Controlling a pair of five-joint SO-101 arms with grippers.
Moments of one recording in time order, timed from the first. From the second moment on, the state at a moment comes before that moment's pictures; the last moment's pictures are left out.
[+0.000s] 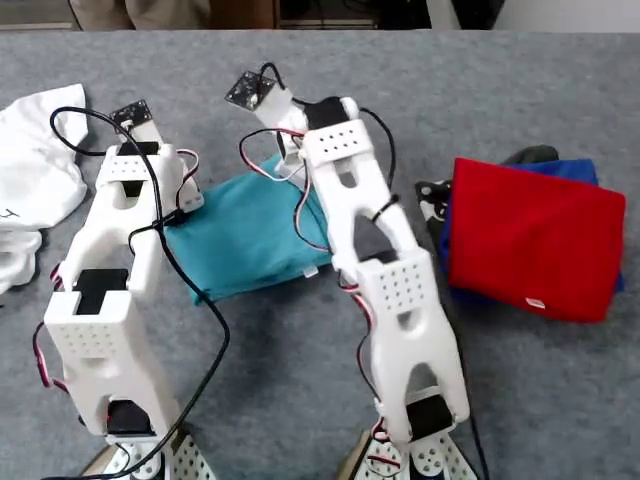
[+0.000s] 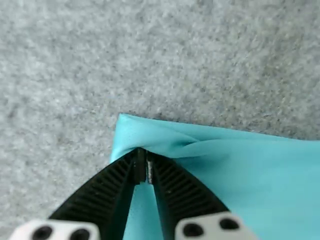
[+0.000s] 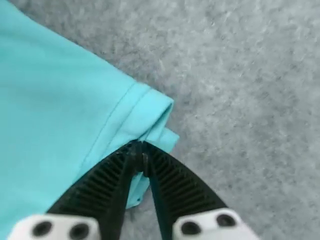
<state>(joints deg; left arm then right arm) -6.0 23.3 2.2 59.2 14.9 -22.8 57.1 -56.5 81.0 29.1</state>
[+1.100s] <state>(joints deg) -6.0 23.3 2.2 59.2 14.9 -27.1 78.7 -92.4 92.5 26.3</state>
